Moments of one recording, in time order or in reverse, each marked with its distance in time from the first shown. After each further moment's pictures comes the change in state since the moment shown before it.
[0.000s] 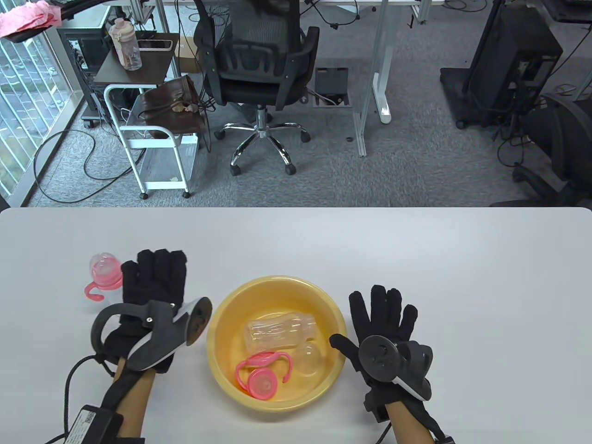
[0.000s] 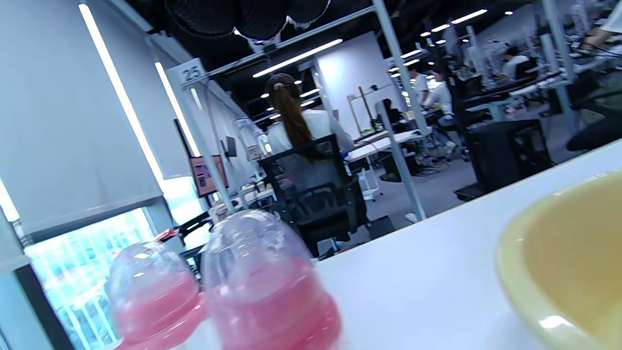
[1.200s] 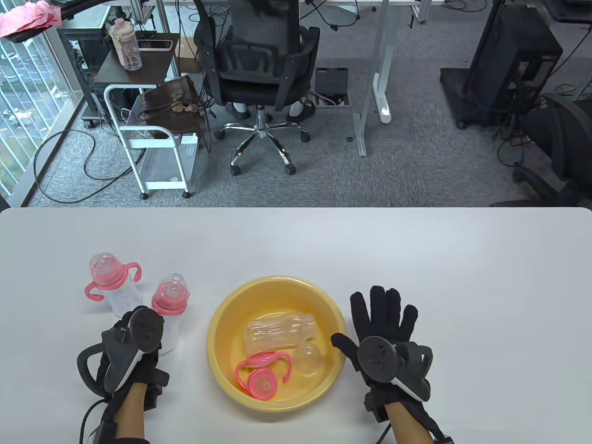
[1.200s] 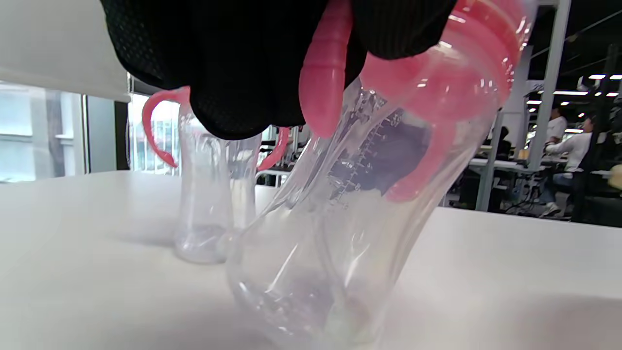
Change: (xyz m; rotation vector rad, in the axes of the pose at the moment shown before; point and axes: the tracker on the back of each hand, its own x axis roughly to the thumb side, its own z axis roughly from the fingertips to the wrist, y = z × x) left_hand -0.017 -0.111 0.020 -0.056 0.299 0.349; right_hand -0.001 0.002 0.000 0.008 0.010 0.019
